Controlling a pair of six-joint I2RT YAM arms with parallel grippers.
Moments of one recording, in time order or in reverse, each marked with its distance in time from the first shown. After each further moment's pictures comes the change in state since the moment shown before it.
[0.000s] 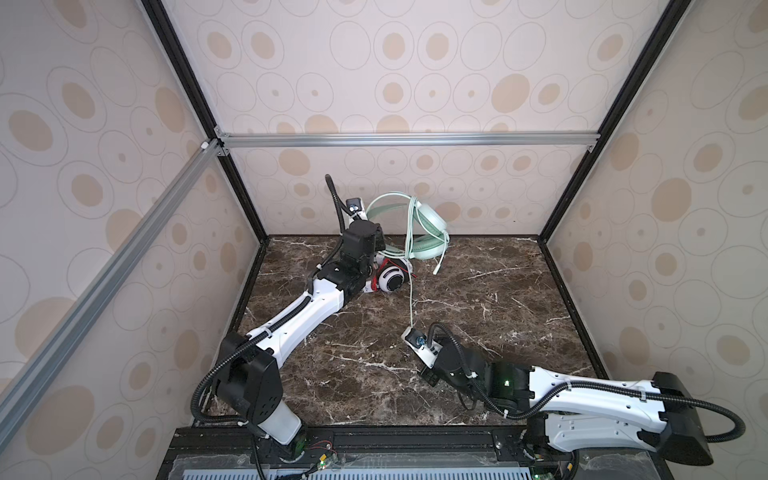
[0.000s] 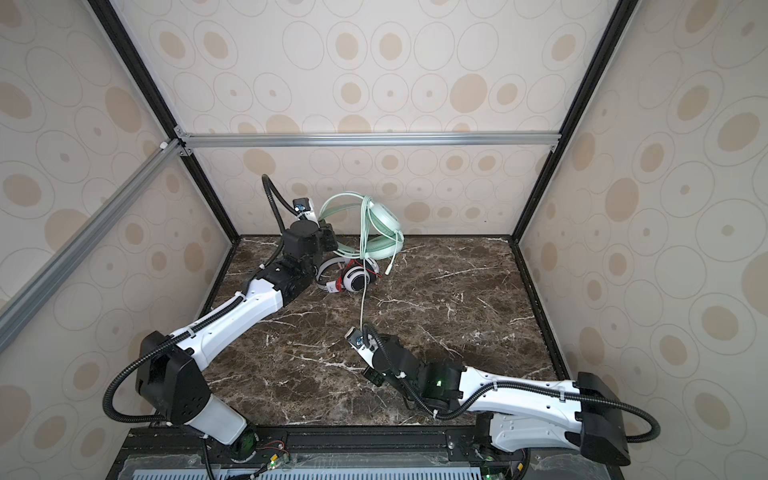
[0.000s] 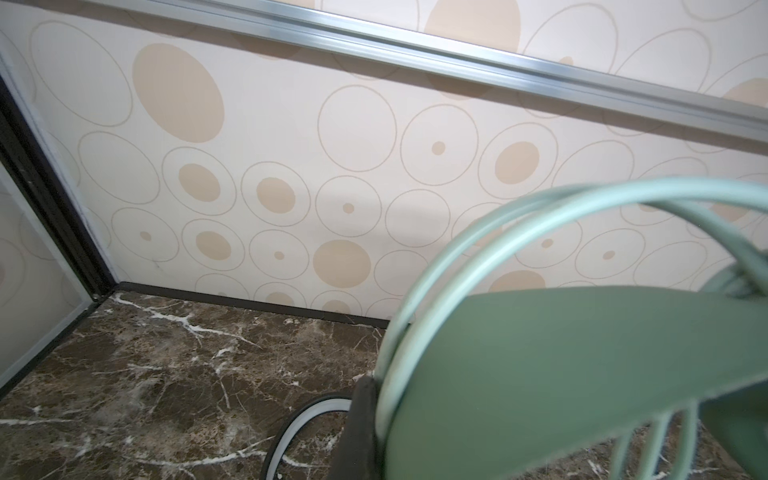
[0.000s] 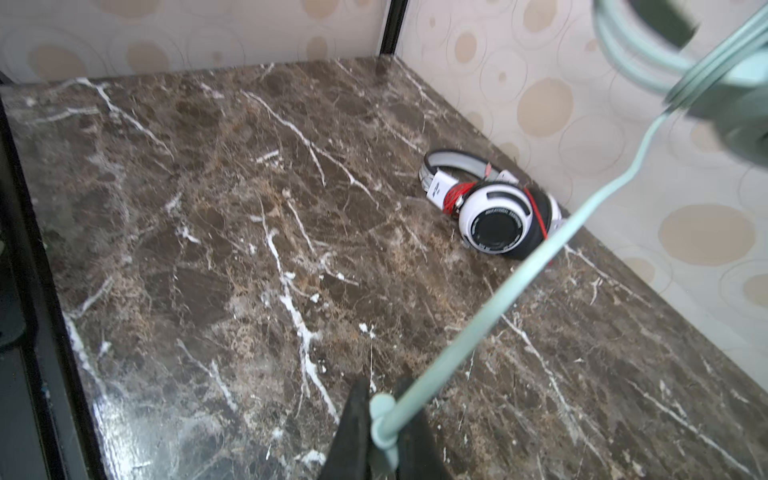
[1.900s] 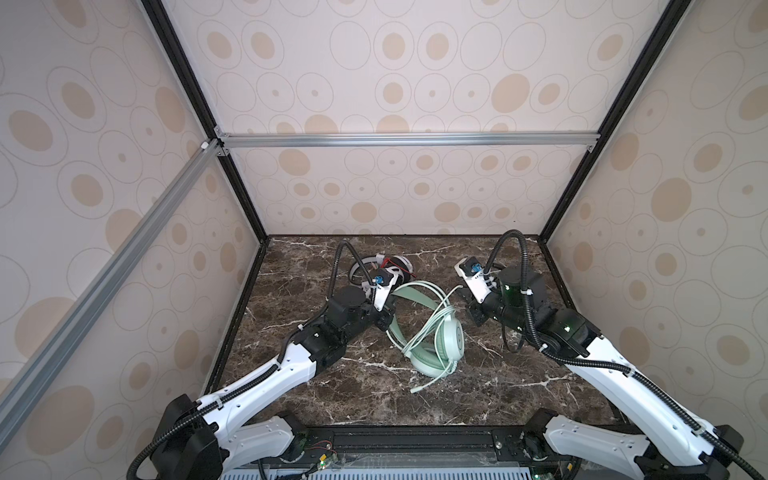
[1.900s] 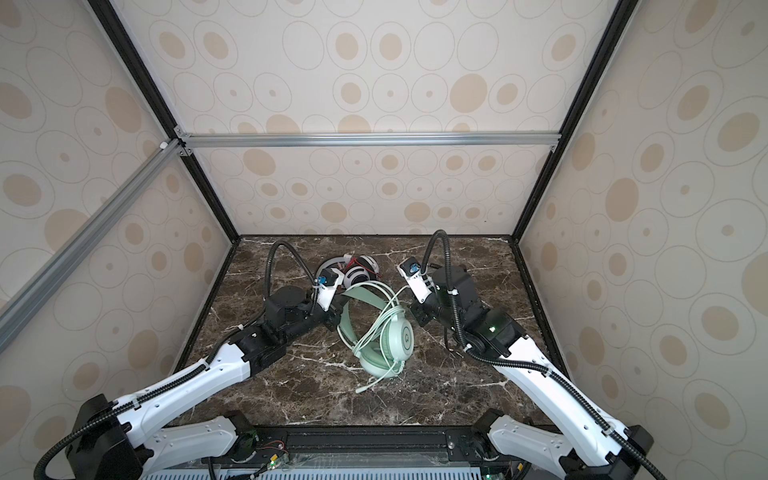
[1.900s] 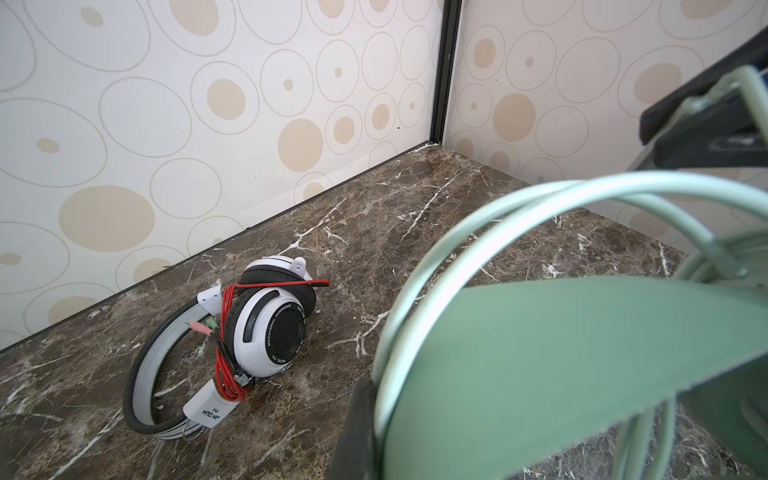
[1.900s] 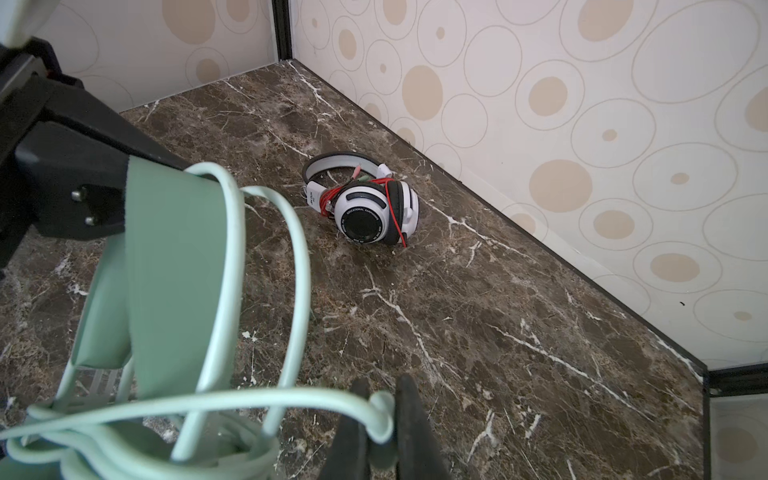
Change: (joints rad) left arm -0.184 -0.454 -0.577 0.022 0.556 0.313; right arm -0.609 -0.067 0.332 -0.408 -0.404 -0.100
